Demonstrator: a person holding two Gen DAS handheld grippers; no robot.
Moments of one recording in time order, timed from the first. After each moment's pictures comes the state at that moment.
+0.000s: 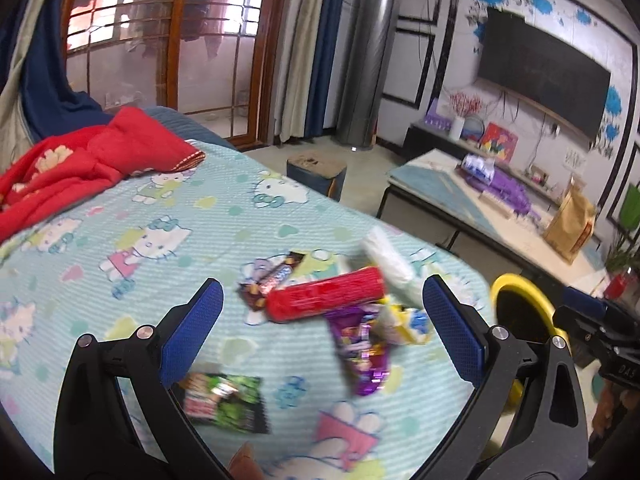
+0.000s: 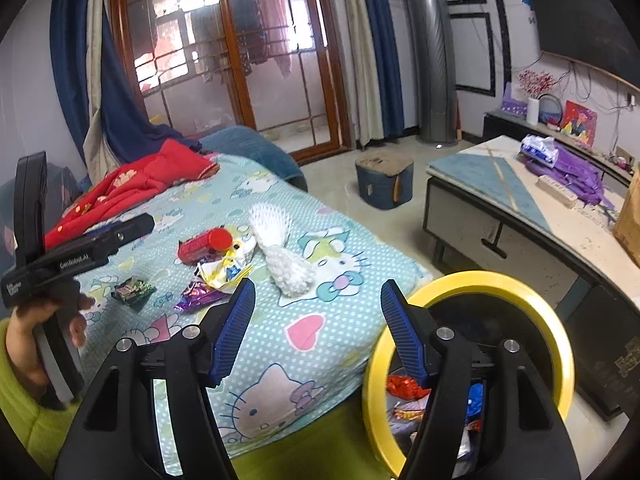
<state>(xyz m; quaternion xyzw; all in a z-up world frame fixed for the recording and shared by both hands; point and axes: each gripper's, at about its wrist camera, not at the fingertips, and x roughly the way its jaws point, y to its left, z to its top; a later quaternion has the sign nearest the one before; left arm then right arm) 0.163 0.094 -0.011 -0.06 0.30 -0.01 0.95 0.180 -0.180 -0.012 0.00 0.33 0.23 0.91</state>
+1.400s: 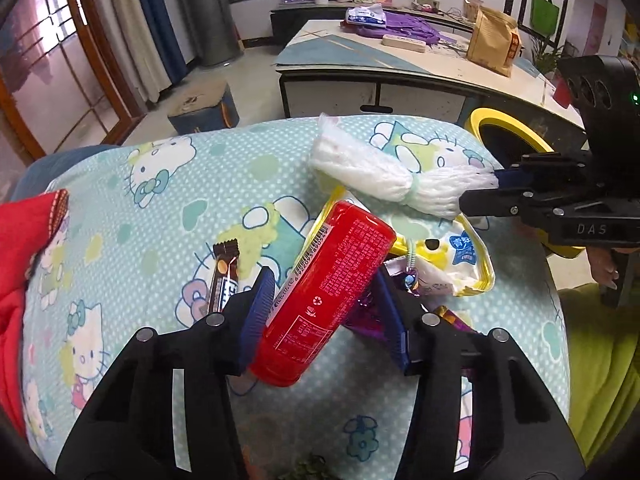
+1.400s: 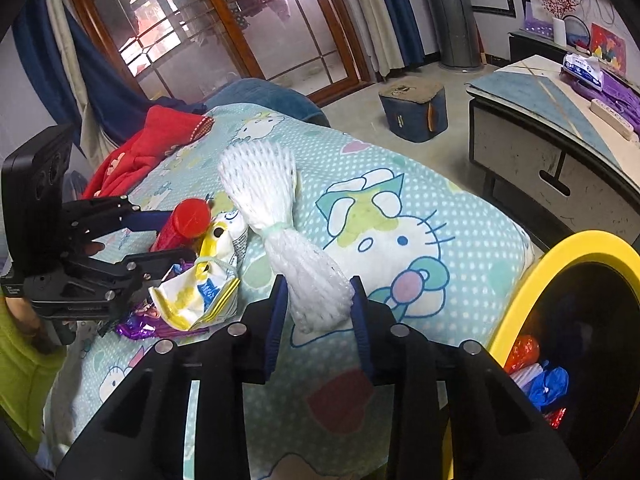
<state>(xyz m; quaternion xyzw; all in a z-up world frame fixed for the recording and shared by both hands) 0.254 0.072 -0.069 0.16 0.45 -0.23 0.85 0.264 -0.132 -0.082 0.06 0.43 0.27 0.86</state>
